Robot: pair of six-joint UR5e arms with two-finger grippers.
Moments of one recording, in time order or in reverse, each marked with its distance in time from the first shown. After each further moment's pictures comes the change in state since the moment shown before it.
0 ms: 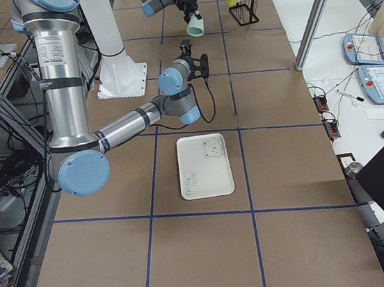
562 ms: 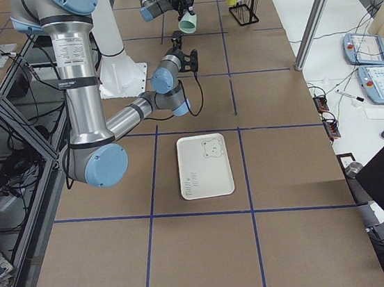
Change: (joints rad) left arm 0.038 0.002 0.081 -0.281 0.007 -0.055; right arm -0.187 0.060 0.005 0.051 -0.204 0.024
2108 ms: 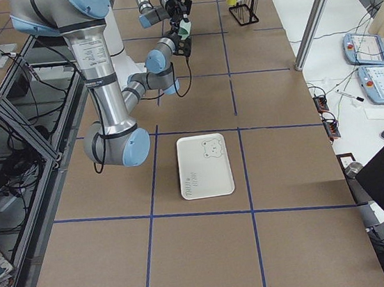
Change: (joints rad) left arm 0.066 -0.005 0.045 -0.096 -0.002 -0.005; right arm -0.201 0.215 -0.042 -0.154 -0.280 0.035
